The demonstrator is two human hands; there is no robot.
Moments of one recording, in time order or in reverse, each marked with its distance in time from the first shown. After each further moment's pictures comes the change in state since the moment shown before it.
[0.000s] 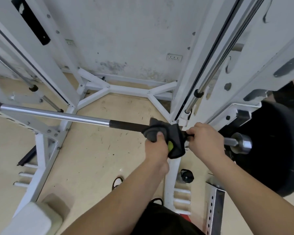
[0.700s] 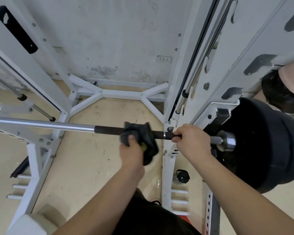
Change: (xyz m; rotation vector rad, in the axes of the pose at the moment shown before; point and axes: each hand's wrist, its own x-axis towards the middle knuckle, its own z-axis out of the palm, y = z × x) left_hand 0.013 0.003 -0.012 0.072 0.196 0.174; right_hand 0.000 0.013 0.000 0.121 0.020 0.031
